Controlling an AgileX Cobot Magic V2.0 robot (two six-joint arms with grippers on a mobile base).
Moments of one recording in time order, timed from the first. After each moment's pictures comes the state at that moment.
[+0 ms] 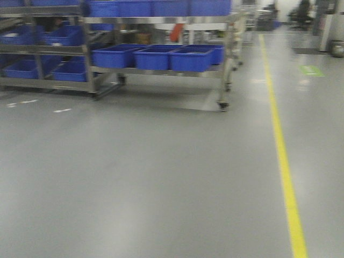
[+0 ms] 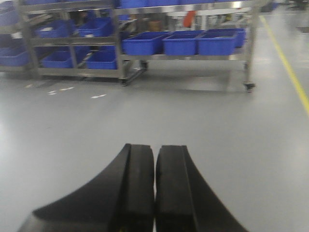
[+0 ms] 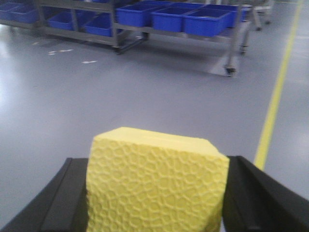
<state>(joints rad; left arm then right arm) 0.01 -0.01 0.00 0.23 0.13 -0.20 0.20 0.17 -0.54 0.08 0.61 -0.01</state>
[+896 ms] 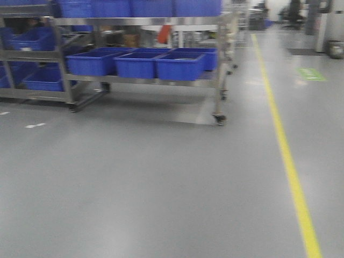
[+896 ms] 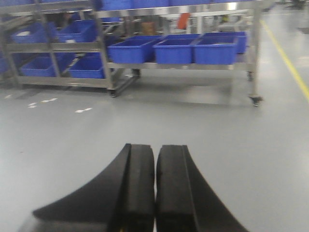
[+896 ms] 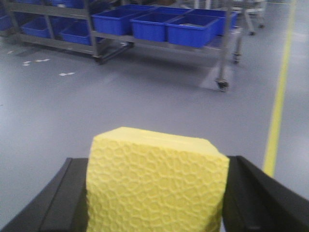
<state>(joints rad) 0.01 -0.01 0.00 0.23 0.13 -0.20 0.20 0.17 -0.54 0.08 0.61 -0.01</state>
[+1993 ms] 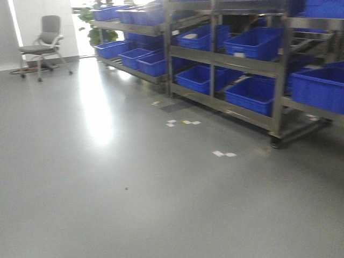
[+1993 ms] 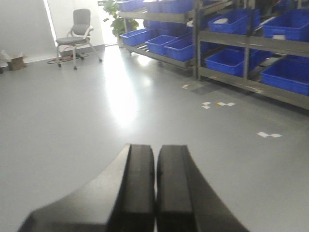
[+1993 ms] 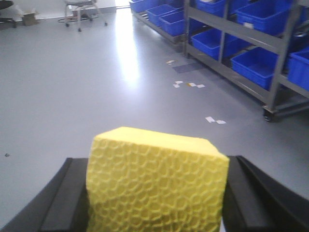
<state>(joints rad) 0.01 -0.01 0.00 0.23 0.13 -0.20 0.20 0.17 -0.54 0.08 0.61 -0.01</state>
